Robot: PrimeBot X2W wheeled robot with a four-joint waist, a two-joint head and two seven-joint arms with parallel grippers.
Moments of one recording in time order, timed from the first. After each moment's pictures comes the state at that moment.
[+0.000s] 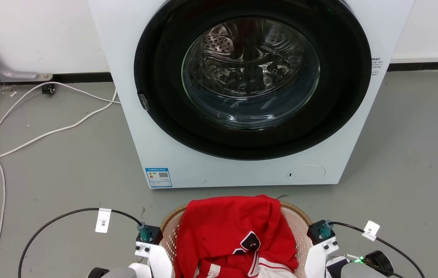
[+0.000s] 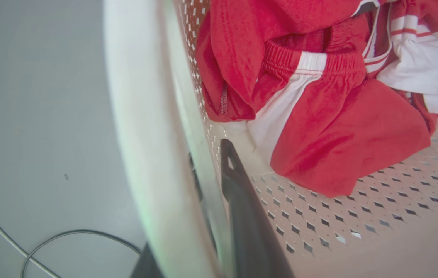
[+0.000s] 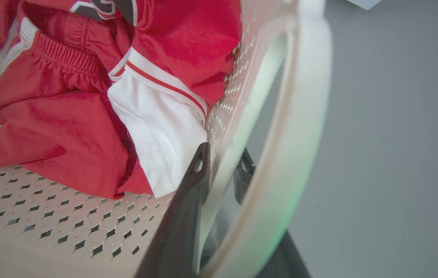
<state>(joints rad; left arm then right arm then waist) -0.57 0.21 -1.19 1.15 -1.13 -0.12 0.26 -0.55 -0.08 0.93 1.27 0.65 0.13 0.19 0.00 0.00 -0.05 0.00</state>
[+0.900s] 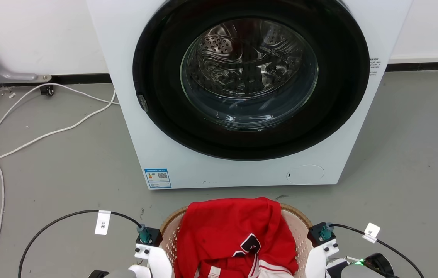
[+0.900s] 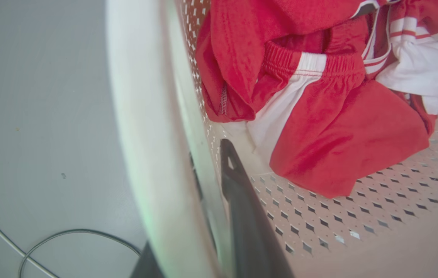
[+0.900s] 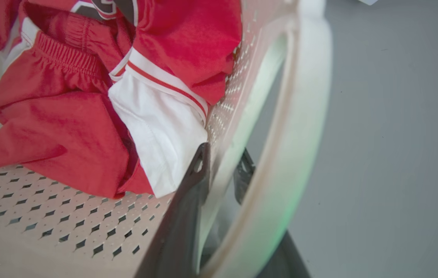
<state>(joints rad) -0.57 0.21 -1.24 1.16 -1.18 -0.12 0.25 -0.55 -0.09 1.01 1.28 0.73 0.13 0.17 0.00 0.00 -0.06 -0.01</state>
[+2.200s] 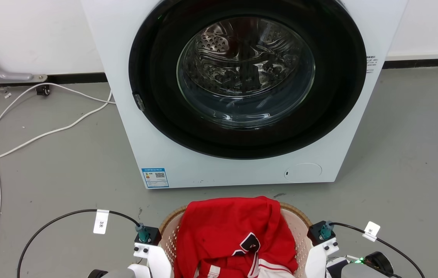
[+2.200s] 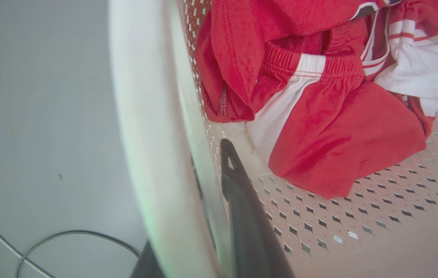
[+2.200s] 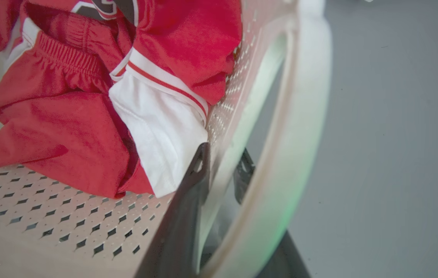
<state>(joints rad) -0.58 0.21 -1.27 1.16 -1.23 -0.12 0.24 -0.57 -0.09 1.09 1.29 0.82 0.13 0.16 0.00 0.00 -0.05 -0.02</state>
